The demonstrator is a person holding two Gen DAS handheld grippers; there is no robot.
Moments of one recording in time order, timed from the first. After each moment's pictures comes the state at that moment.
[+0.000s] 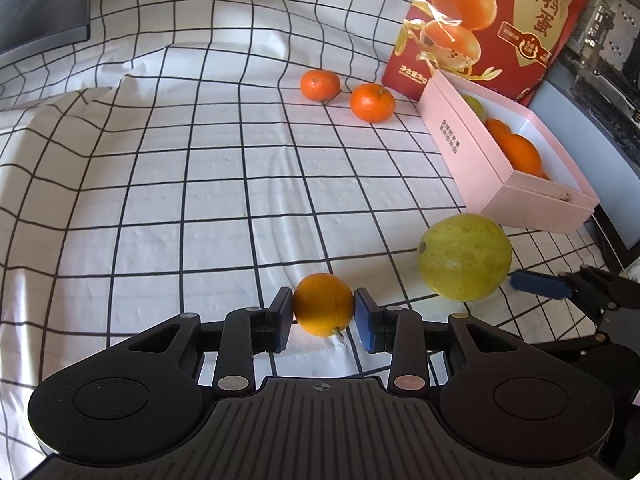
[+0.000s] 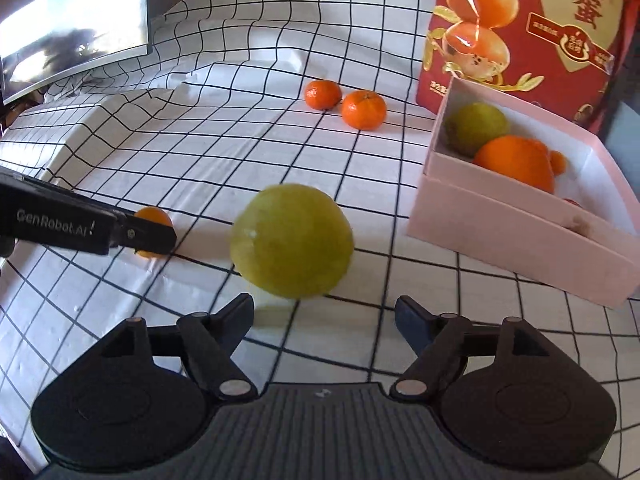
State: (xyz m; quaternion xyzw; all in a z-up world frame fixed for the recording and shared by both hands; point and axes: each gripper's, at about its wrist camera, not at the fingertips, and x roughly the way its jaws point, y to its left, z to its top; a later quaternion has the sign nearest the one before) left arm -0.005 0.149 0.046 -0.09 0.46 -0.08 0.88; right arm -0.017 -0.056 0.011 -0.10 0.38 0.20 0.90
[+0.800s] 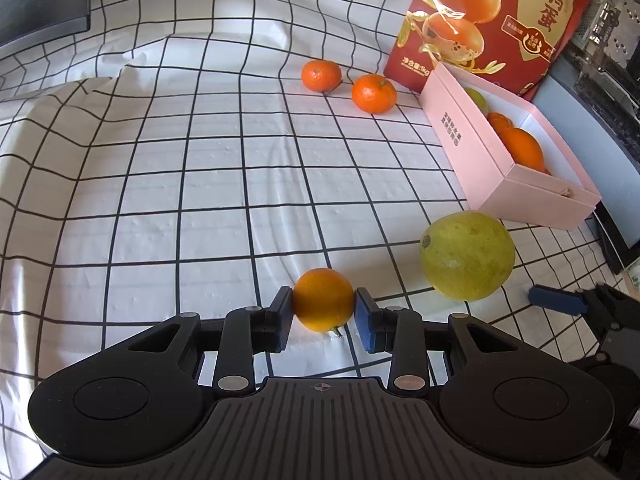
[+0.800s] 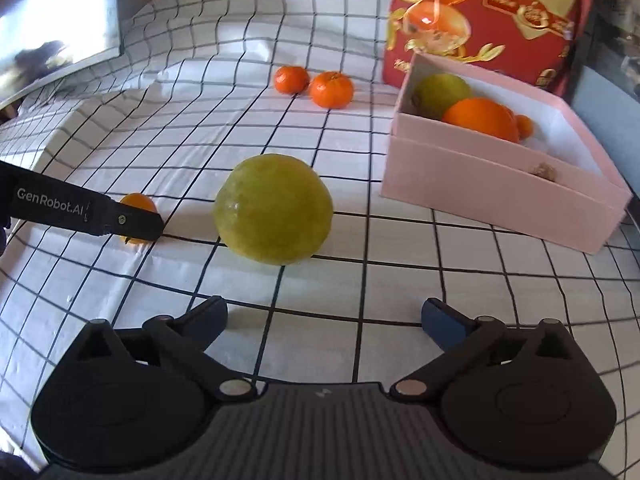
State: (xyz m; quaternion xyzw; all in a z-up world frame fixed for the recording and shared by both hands) left arm -0.004 0.147 0.045 -0.09 0.47 -0.08 0.88; right arm -0.025 -0.059 0.007 -0.08 0.41 0.16 0.90
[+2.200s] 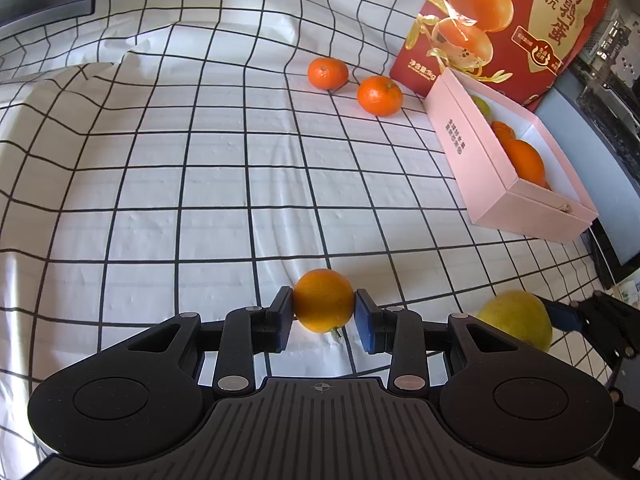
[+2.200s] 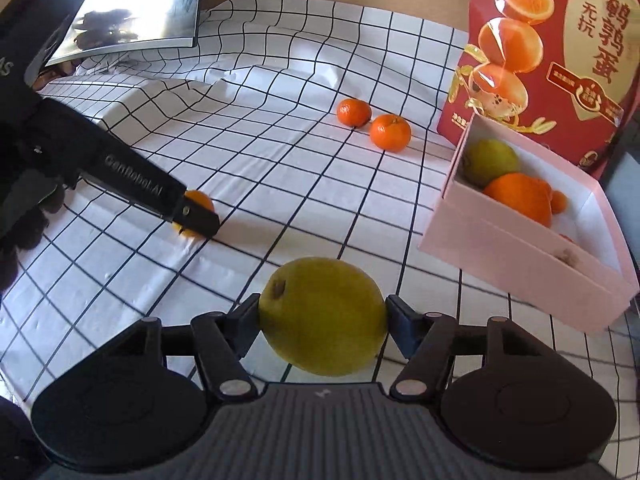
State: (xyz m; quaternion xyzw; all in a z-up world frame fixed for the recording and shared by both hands) left arm 0.001 0.153 0.042 -0.12 0.48 -0.07 0.87; right arm -0.045 -0.046 0.028 -0.15 0.35 0.22 0.90
